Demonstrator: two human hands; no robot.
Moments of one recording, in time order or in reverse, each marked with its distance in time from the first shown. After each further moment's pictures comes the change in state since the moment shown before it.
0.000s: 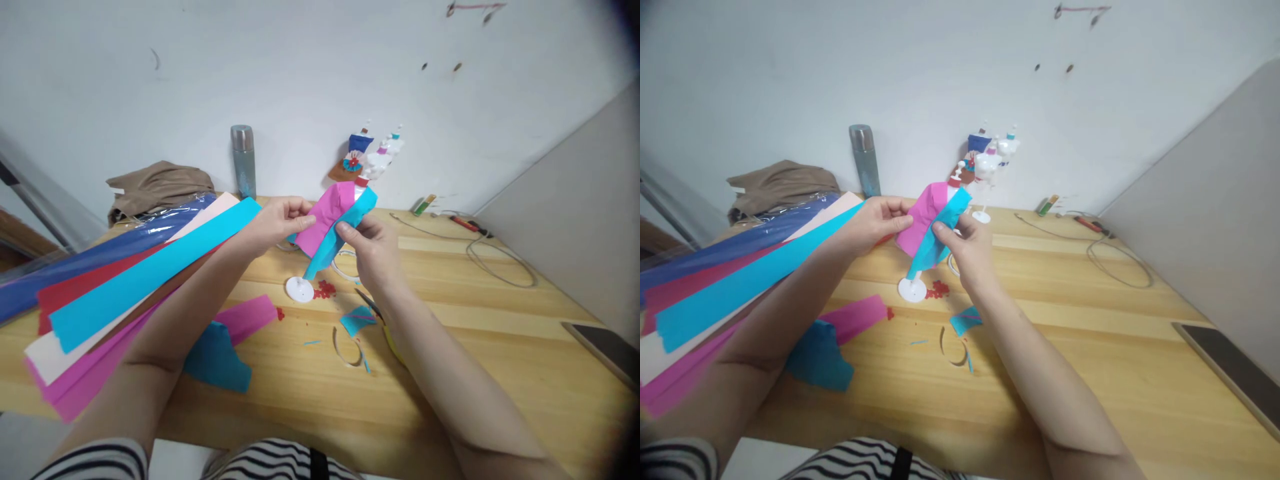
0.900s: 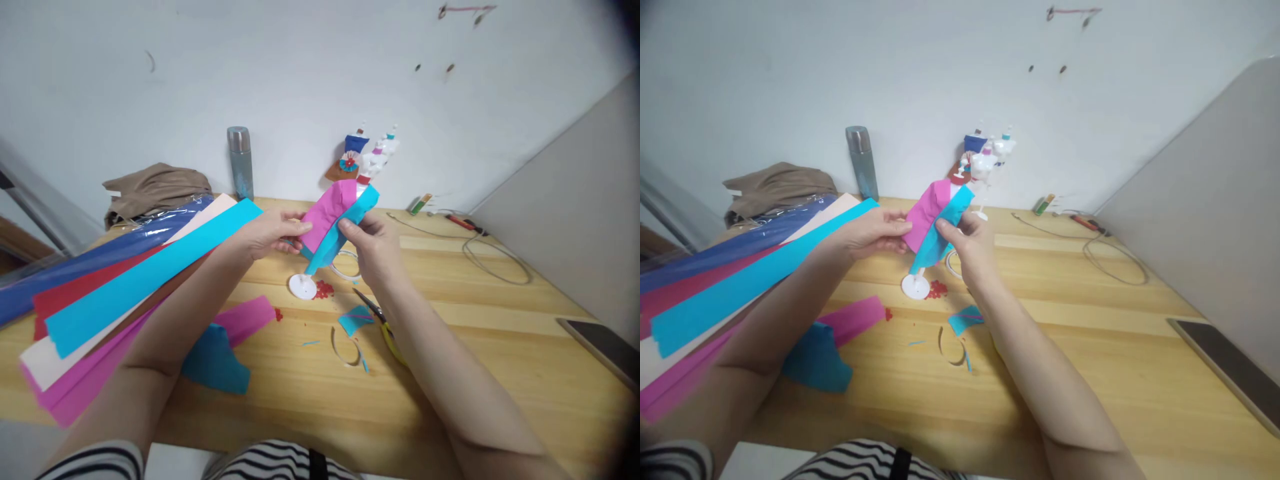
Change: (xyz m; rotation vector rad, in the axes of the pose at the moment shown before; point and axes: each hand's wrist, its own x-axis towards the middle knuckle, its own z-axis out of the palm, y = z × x) left_hand 0.001 0.000 -0.003 -0.126 -0.025 -0.363; right_hand 0.006 0.003 -0.006 0.008 0.050 -0.015
